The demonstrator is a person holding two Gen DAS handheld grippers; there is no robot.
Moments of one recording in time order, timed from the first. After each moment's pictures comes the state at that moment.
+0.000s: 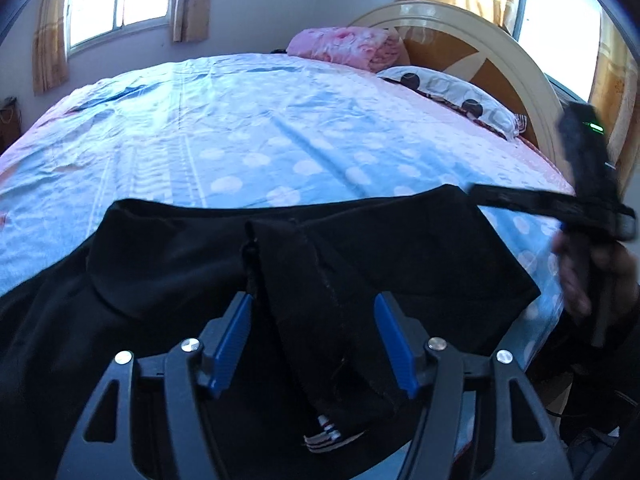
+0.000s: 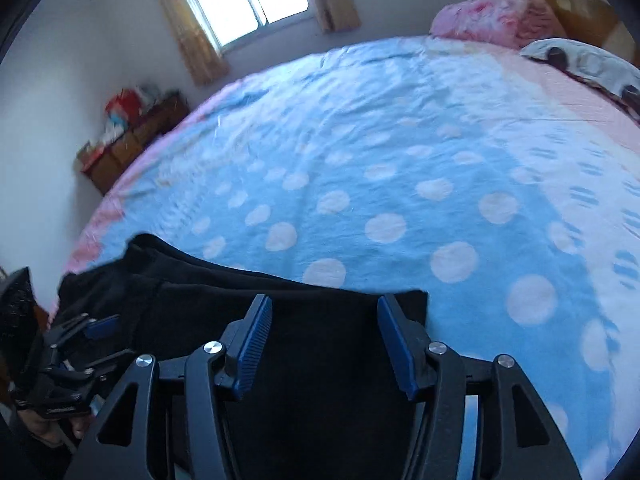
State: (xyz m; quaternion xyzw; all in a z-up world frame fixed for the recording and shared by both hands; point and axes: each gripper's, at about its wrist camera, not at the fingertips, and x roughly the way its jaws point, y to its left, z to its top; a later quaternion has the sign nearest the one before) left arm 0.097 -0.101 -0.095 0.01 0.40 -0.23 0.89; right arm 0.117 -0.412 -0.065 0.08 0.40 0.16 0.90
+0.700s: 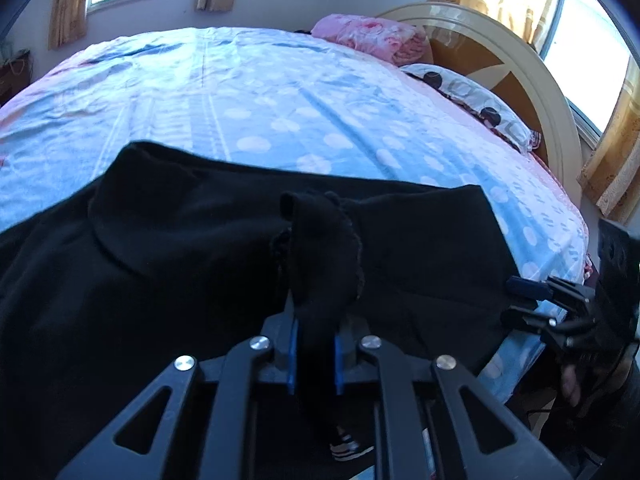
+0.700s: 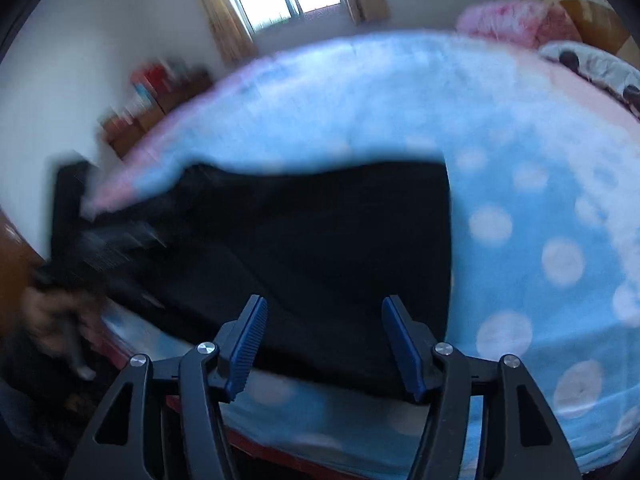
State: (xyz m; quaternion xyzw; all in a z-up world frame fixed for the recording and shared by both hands) left arm 0.106 -0.077 -0.118 -0.04 0.44 -0.21 0.87; right arm 0.041 -0.386 -0.106 0.02 0.44 0.19 0.88
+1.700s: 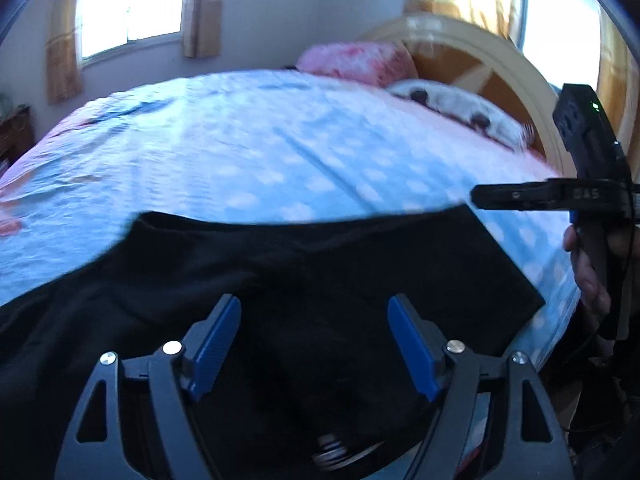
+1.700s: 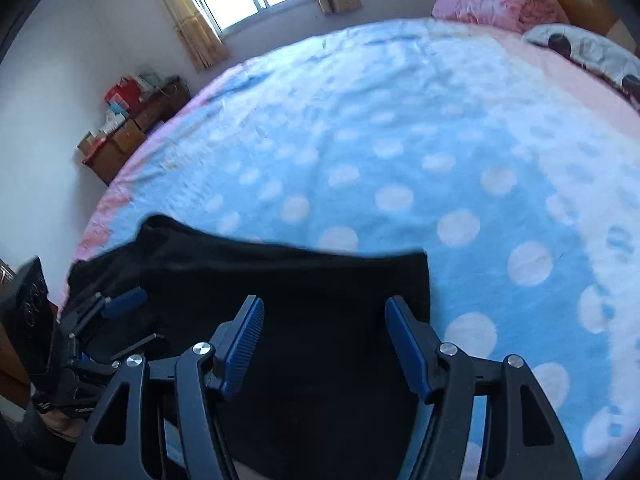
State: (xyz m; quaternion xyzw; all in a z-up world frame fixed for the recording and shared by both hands) left arm 0.093 -0.081 -0.086 0.01 0.36 -0.19 0.91; right arm 0.115 -0.391 -0.046 0.08 0.43 0.19 0.88
